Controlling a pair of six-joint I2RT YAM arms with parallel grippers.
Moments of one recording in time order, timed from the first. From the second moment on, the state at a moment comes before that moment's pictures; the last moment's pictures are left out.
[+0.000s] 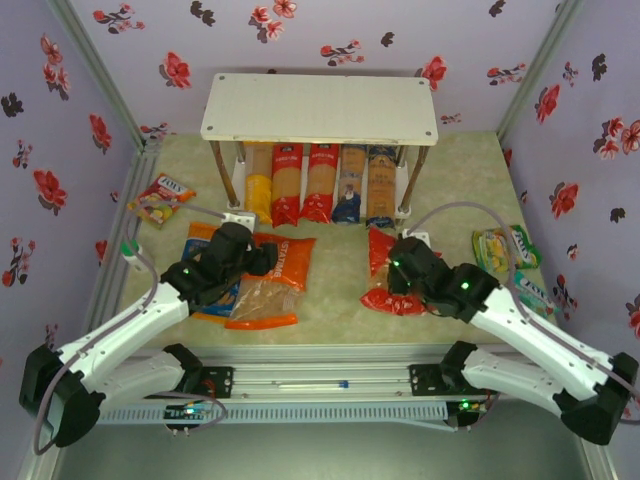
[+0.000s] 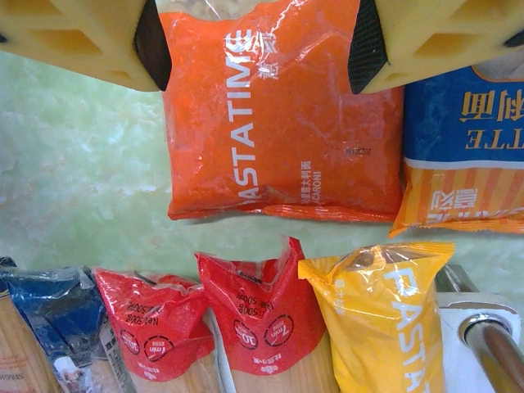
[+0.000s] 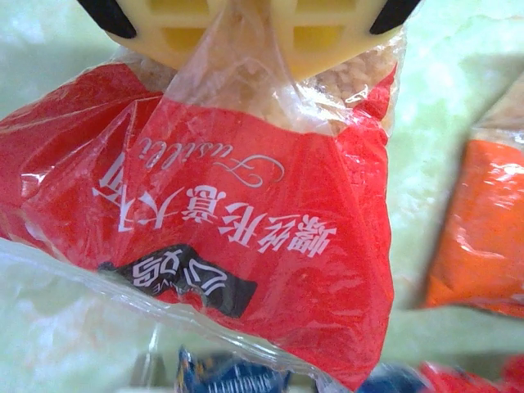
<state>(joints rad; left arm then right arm) -0.71 1.01 0.74 -0.43 -0.22 -0.46 0.86 0.88 0.87 -0.92 0.32 0.67</state>
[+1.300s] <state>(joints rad) -0.71 1.04 0.80 -0.43 -0.21 -0.43 0.59 1.45 1.78 -0.47 0.47 -0.08</state>
